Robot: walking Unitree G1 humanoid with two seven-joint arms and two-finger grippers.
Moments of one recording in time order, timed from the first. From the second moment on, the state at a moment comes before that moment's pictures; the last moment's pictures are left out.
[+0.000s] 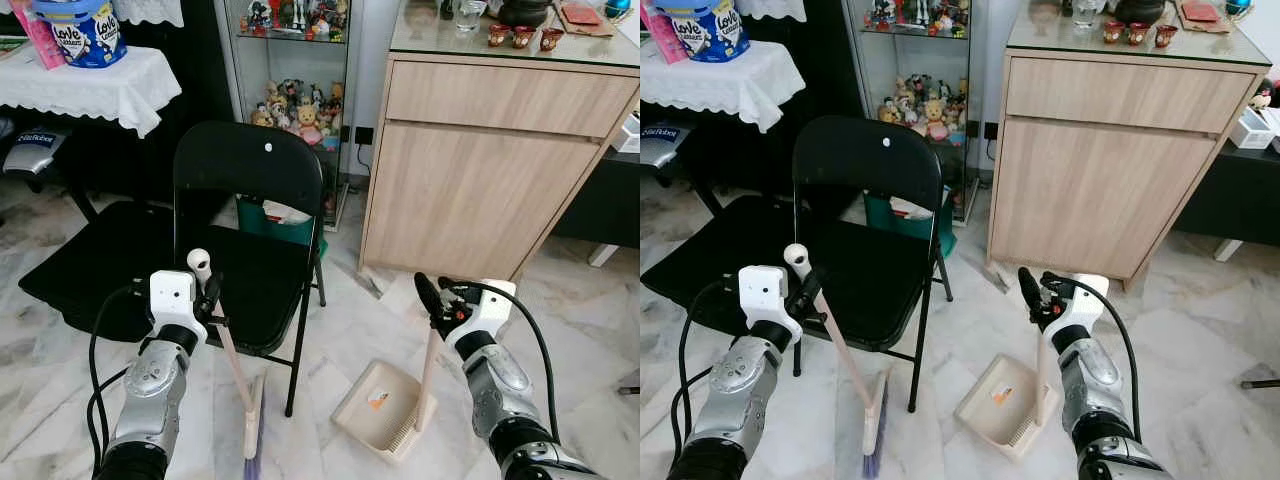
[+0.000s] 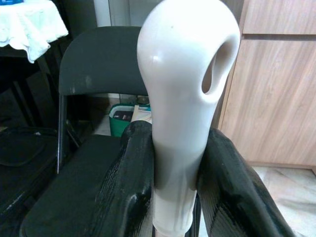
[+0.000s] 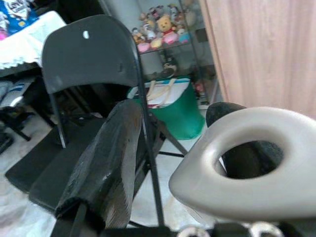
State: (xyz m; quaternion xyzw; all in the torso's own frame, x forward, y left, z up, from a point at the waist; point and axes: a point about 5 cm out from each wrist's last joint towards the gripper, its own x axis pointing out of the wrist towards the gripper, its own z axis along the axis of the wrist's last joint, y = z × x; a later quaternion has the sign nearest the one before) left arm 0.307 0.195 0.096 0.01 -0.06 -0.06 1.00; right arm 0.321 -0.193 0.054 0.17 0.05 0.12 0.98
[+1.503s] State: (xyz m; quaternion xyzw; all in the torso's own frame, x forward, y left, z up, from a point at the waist) left arm 0.310 0.194 0.101 0.01 -0.06 -0.07 1.00; right arm 0.307 -0.273 0.061 0.16 0.01 -0.22 0.96
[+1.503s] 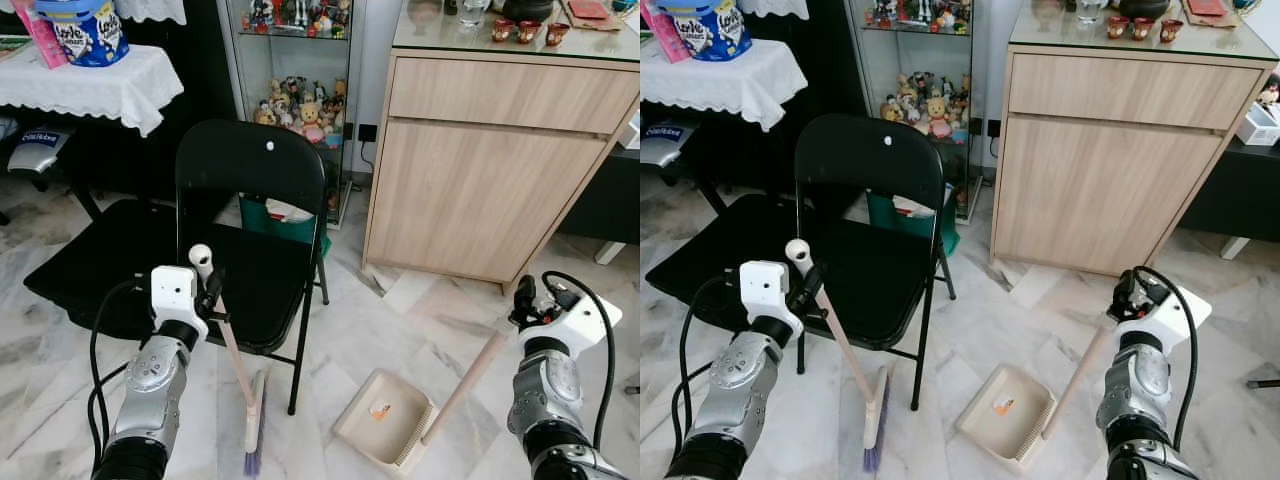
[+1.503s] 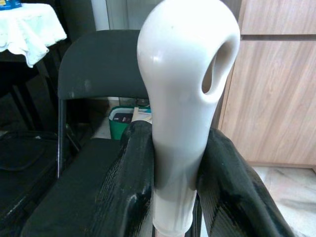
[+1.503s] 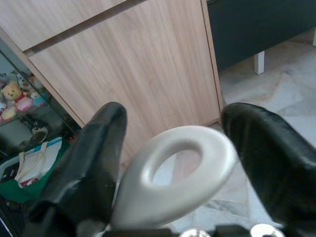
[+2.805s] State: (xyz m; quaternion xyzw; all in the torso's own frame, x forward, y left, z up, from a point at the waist) left arm 0.310 0.191 0.100 0.01 -0.06 -0.07 1.00; right arm 0.326 -0.230 0.118 0.05 -0.15 -0.16 0.98
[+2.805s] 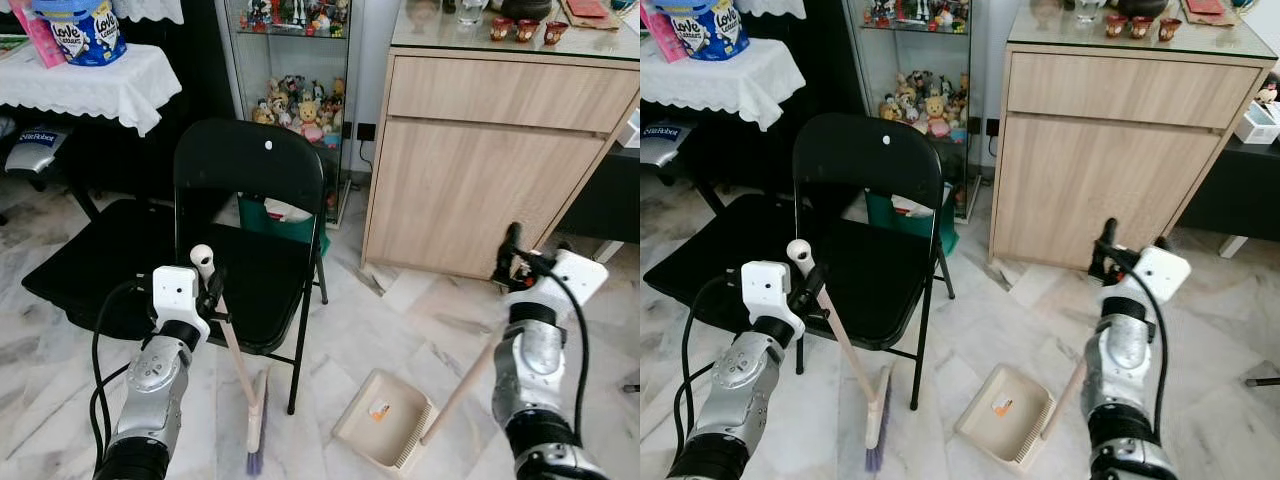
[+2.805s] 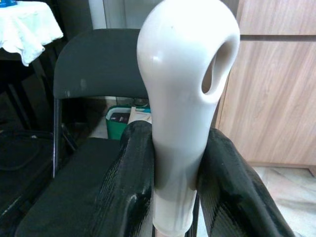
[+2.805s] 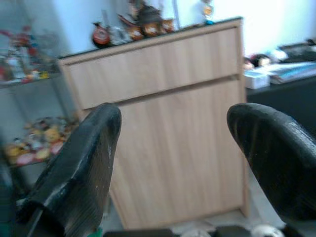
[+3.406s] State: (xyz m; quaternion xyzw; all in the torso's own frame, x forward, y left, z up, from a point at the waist) left arm 0.315 0.186 0.106 0.00 -0.07 -0.08 0.99; right arm 0.324 -0.188 0.134 0.03 -0.17 -0.09 0.98
